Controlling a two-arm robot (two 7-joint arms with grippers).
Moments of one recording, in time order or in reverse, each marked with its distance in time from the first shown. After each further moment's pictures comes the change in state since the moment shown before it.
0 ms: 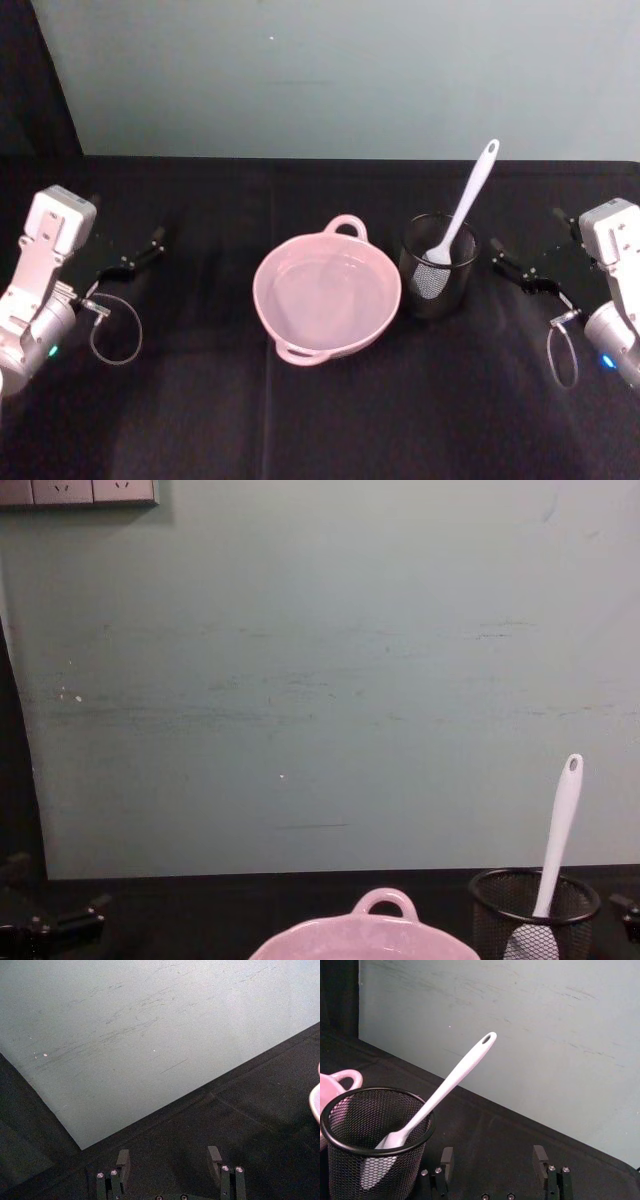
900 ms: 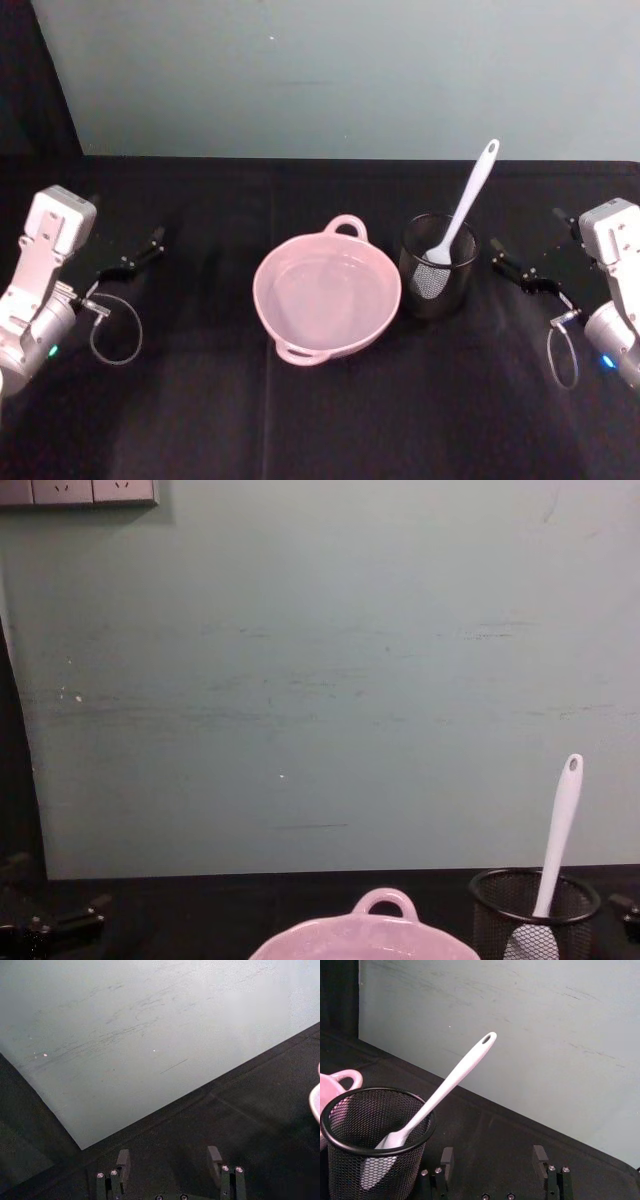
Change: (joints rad) left arm 0.000 0.000 0.000 0.000 0.000 0.000 0.000; right arm 0.000 0.000 0.000 0.000 0.000 0.000 0.000
